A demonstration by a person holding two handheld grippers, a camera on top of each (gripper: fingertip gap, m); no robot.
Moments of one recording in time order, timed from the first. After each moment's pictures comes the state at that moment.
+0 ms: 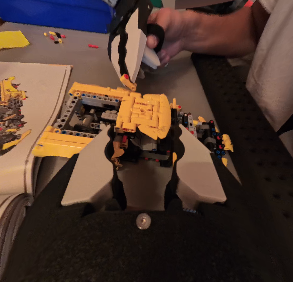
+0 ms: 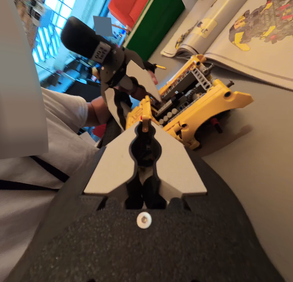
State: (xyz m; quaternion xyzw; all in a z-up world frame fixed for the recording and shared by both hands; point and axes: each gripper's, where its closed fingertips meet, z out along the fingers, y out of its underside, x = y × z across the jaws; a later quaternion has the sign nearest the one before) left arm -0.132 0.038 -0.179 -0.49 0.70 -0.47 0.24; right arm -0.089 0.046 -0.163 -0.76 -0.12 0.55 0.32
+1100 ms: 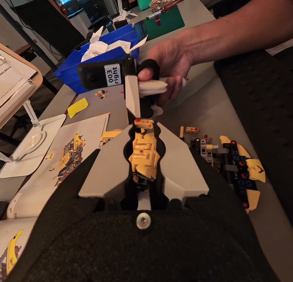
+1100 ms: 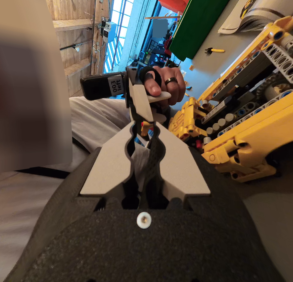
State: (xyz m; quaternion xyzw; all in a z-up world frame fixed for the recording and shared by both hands) left arm -0.109 0.018 -0.133 -0.40 0.71 -0.37 0.44; right arm -0.124 0.030 -0.126 -0.67 -0.10 0.71 0.20
